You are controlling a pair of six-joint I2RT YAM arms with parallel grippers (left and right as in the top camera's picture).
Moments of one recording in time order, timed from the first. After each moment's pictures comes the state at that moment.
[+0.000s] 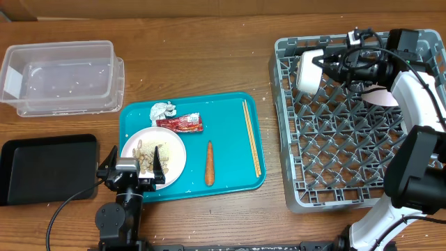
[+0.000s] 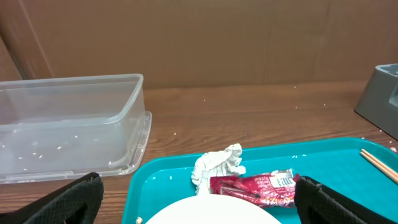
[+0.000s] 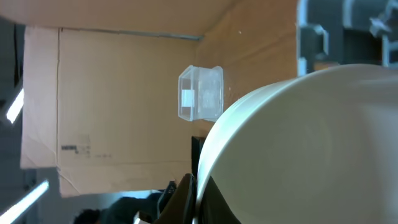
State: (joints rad) left arm 0.07 0.02 0.01 -0.07 0.07 0.03; right arm -0.24 1.95 1.49 -0.60 -1.31 0.40
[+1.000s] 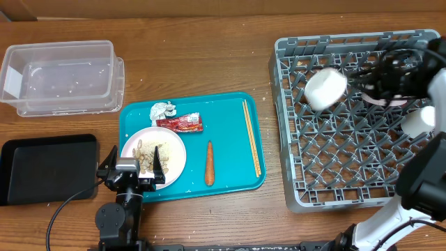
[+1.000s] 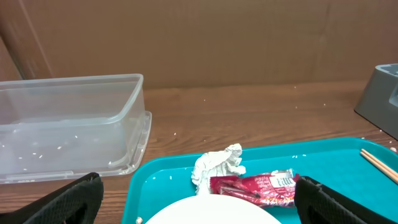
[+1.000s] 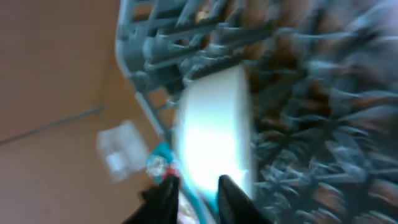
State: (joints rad) left arm 0.07 0.02 0.01 -0.07 0.07 0.03; right arm -0.43 1.94 1.69 -1.14 -0.80 0.38
